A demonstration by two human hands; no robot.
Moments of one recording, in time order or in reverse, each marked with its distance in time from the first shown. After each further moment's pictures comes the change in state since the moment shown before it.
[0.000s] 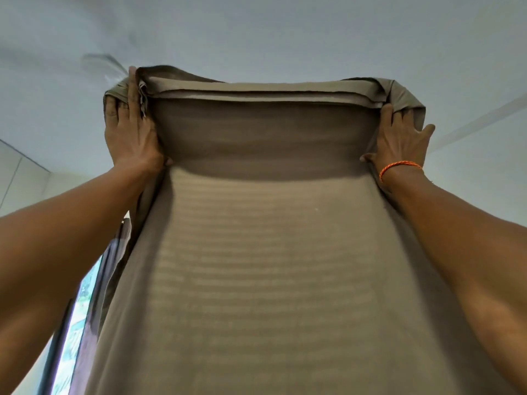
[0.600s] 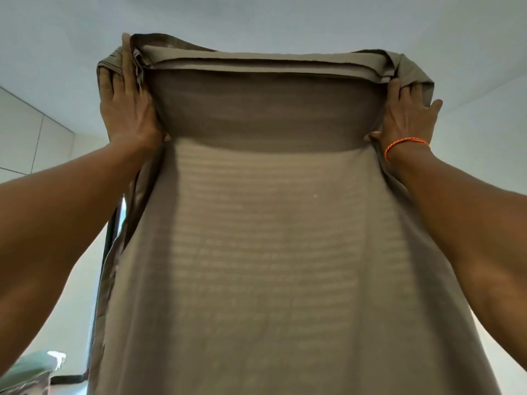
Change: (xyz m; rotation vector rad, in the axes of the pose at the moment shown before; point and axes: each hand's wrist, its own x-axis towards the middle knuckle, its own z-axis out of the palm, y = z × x) left_hand -0.059 0.015 0.172 0.078 0.033 0.054; right_hand -0.061 -0.078 0.218 0.102 -0.151 -0.043
